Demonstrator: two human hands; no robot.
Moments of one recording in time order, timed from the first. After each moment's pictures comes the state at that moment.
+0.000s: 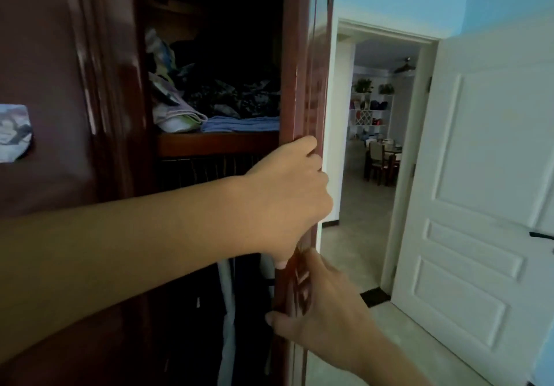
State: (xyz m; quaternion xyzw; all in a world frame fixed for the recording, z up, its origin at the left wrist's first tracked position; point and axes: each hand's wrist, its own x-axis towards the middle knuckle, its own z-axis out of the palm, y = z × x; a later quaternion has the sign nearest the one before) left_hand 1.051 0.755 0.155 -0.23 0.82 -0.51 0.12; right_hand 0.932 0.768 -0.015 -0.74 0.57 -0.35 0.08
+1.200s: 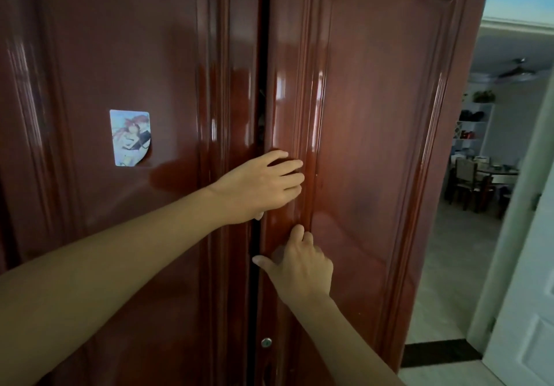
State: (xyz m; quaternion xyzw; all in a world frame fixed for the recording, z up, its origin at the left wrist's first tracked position) left_hand 1.244 0.584 0.121 -0.30 0.77 -0.57 0.03; right_hand 1.117 0.582 -0.022 -0.69 0.64 -0.32 -0.10
